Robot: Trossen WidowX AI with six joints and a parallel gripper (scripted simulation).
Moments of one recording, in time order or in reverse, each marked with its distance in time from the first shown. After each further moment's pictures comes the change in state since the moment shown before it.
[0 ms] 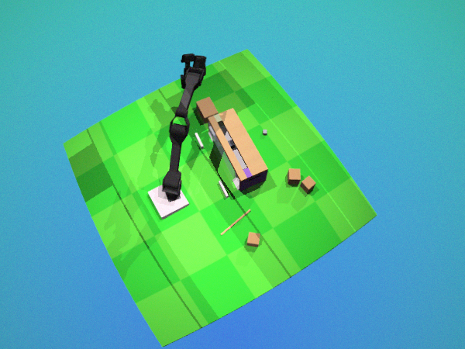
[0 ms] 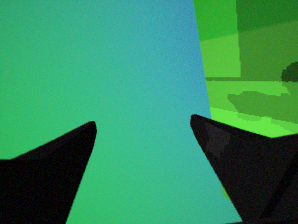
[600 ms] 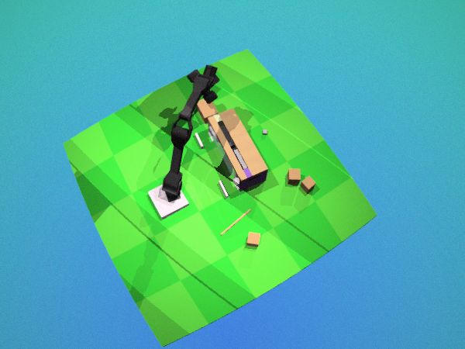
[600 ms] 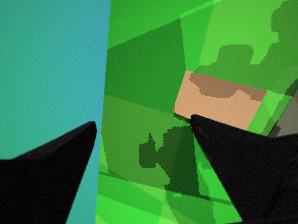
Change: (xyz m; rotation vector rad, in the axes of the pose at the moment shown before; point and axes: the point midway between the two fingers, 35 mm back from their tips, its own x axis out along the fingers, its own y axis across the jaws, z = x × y) arm -0.057 -0.095 0.071 -0.542 -0.214 -0.442
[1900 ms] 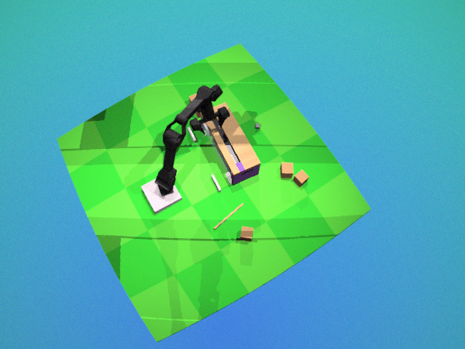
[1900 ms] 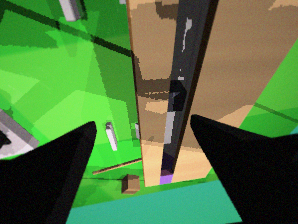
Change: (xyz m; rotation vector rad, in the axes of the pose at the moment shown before) arm -0.117 -0.222 -0.078 -1.199 0.833 -0.600
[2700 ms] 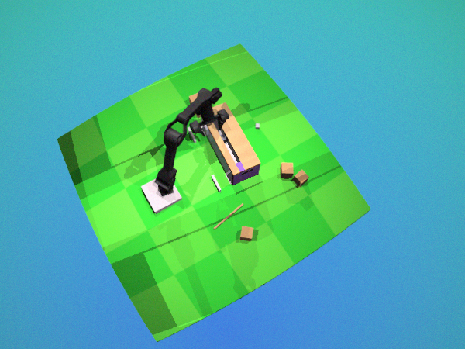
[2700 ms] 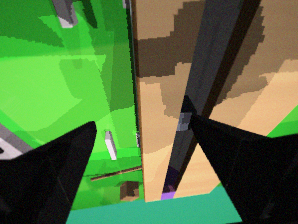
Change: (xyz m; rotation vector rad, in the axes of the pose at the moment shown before) arm 0.028 0.002 0.014 -0.022 0.012 0.013
